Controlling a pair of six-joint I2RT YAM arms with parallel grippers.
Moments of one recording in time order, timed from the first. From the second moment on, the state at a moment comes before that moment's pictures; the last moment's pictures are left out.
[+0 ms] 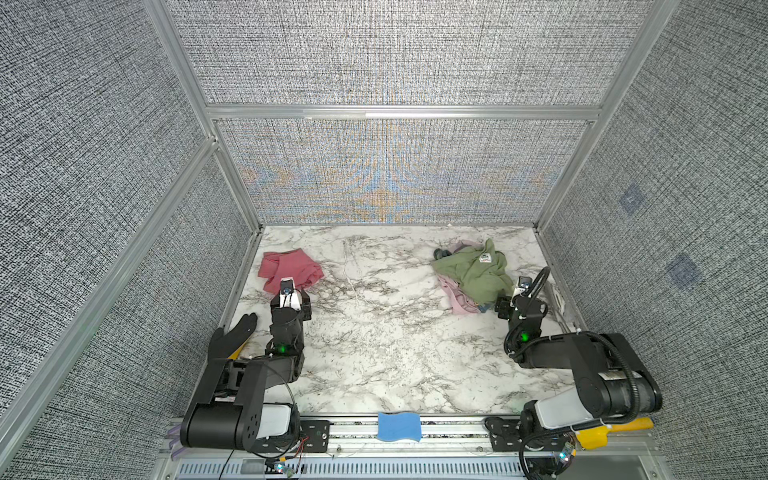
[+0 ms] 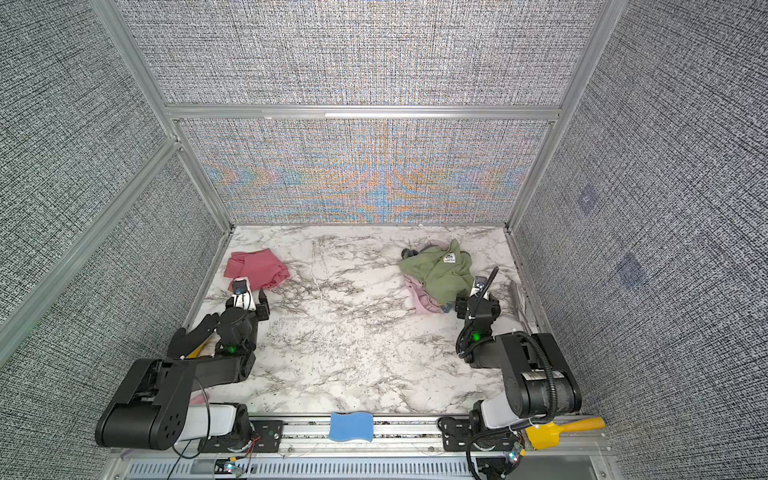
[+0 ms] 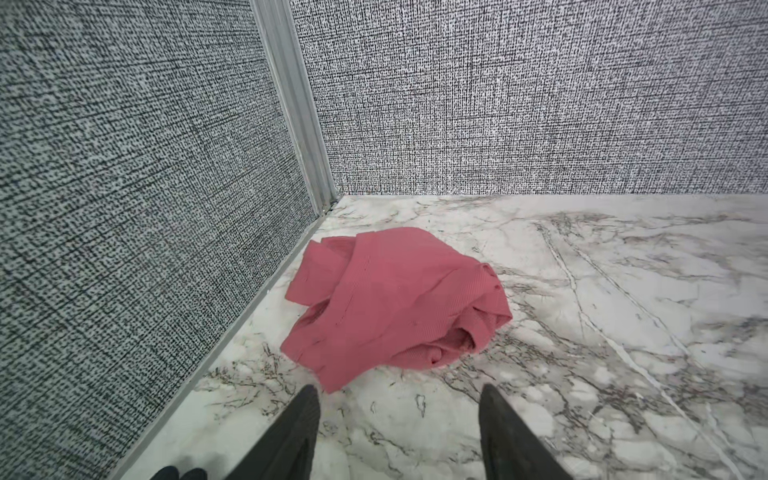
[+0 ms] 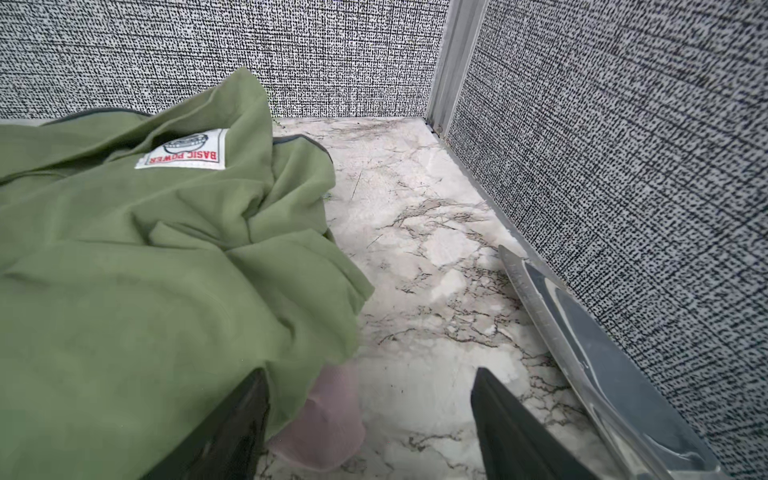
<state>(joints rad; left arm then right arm) -0.10 1.41 0.16 1.09 -0.27 0.06 0.03 1.54 0.28 0.94 0.33 0.01</state>
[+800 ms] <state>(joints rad) -0.06 1.54 0.17 1.27 -0.18 0.06 -0.01 1.54 0.32 0.94 0.13 0.01</state>
